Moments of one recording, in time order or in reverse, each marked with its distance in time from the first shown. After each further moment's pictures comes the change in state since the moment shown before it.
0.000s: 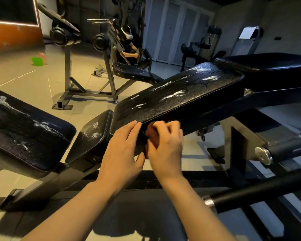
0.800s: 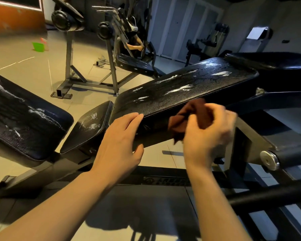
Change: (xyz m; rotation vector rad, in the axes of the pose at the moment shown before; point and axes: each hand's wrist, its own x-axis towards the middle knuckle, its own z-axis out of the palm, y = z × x) left_hand 0.007 -0.006 0.000 -0.028 0.035 0.011; right_hand 0.036 0.016 -0.038 0.141 0.517 0.161
